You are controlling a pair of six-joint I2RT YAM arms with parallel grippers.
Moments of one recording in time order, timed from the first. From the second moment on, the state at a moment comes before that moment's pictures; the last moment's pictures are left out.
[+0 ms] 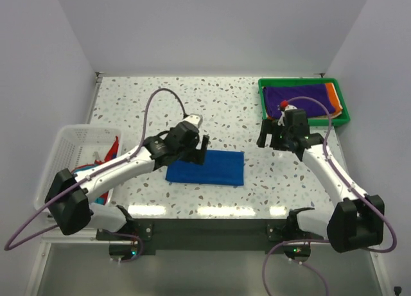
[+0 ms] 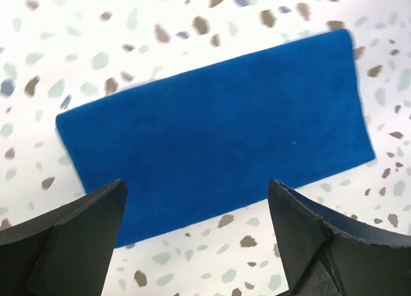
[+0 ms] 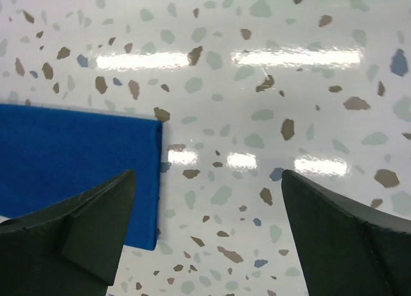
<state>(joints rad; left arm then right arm) -0.78 1.34 1.00 -0.54 -0.24 -0.47 0.20 1.23 0.88 -0.51 -0.07 0.30</state>
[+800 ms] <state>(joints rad) -1.25 2.02 1.52 -0.49 -0.37 -0.35 0.10 1.11 0.66 -0.53 0.03 0.43</state>
